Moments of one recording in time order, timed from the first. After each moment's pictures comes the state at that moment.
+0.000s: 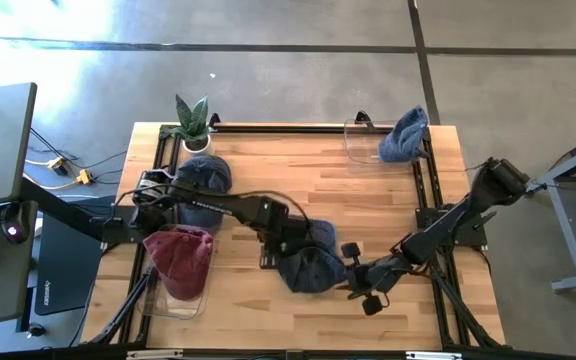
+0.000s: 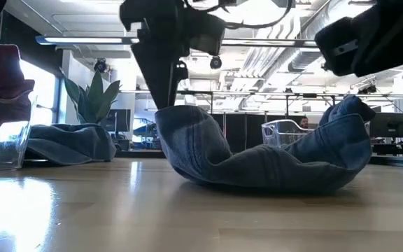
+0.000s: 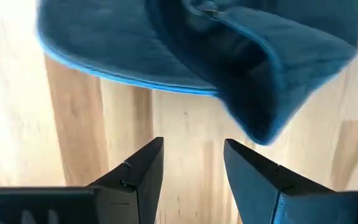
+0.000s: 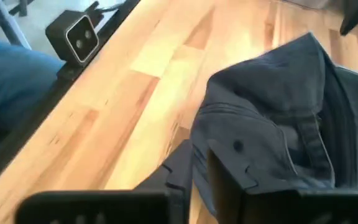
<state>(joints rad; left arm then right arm) -0.18 1.97 1.66 -1.09 0.03 -0.16 0.63 1.46 0.67 0.13 0.27 0.18</state>
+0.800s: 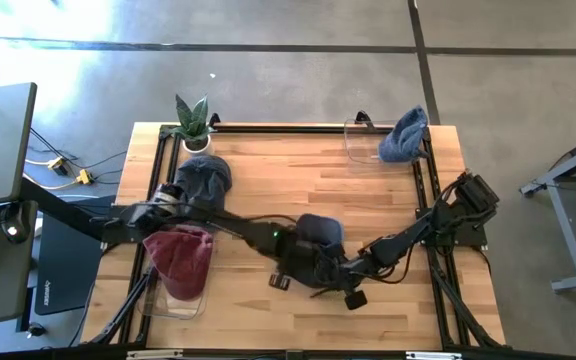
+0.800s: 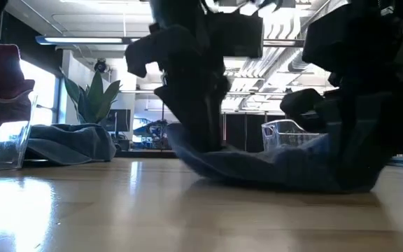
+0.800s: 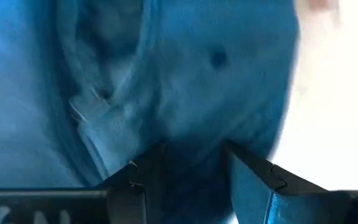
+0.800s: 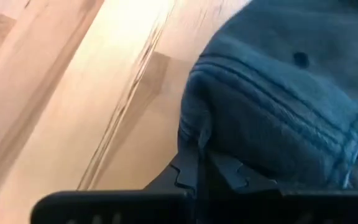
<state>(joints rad) -0.28 2.11 1.66 -0.78 -0.06 0.03 0.50 1.77 0.82 -0.04 0.08 0.12</state>
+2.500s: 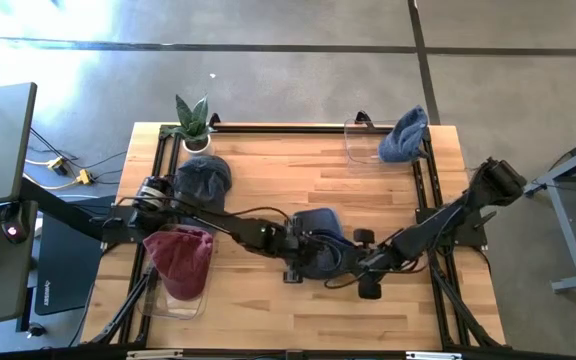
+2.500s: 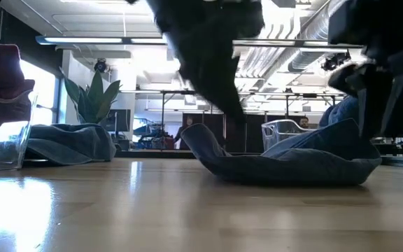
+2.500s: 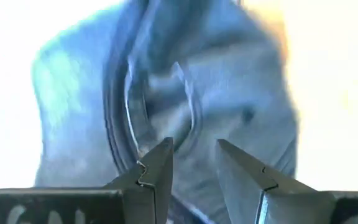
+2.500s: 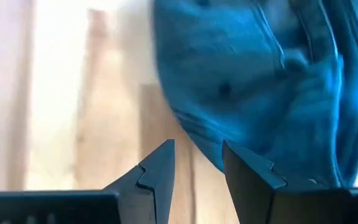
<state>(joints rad) -0.27 2.00 1.50 -0.45 -0.27 -0.16 0.55 1.49 0.82 -0.48 0.20 0.53</state>
